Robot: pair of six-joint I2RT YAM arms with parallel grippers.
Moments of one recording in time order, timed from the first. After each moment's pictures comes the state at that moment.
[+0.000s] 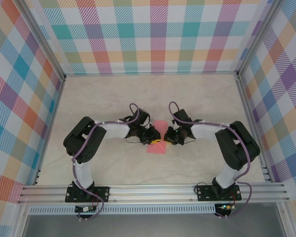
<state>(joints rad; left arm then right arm) -0.67 1.89 1.01 -0.09 0.60 -0.97 0.54 1.69 0.83 -0.28 -0.41 0.83</state>
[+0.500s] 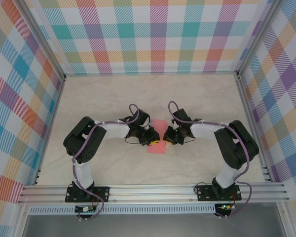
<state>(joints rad) -0.67 1.89 1.01 -0.14 0.59 -0.96 0.54 1.71 0.84 -0.28 -0.42 0.83</state>
